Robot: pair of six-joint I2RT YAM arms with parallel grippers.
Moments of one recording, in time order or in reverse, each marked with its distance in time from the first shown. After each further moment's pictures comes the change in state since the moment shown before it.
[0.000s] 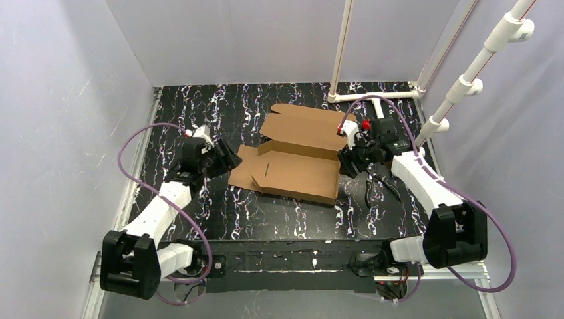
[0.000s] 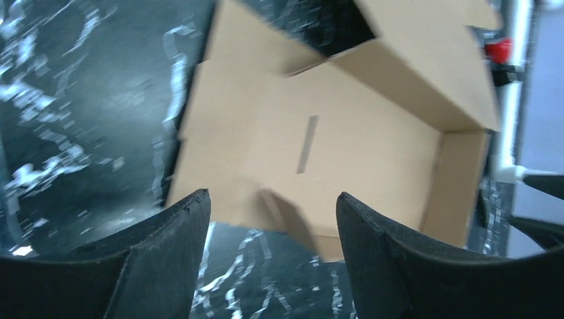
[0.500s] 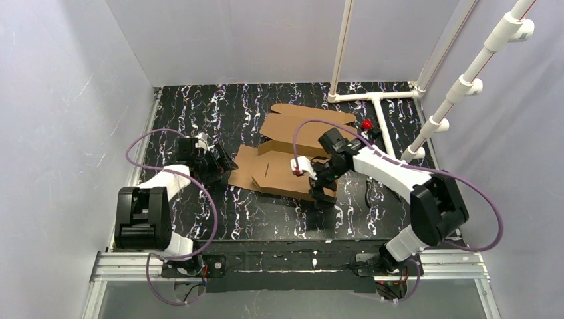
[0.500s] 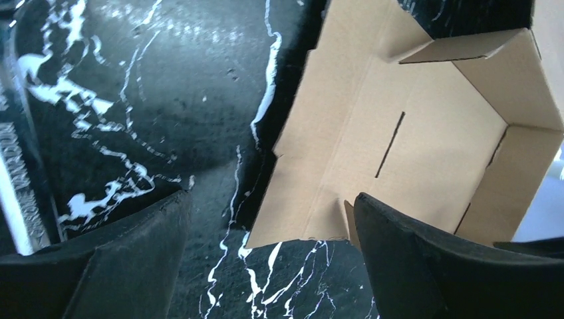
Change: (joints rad) left arm 0.223 0.310 0.009 -0.014 0.188 0.111; right arm 0.367 0.190 0.131 -0.298 -0.199 -0.478
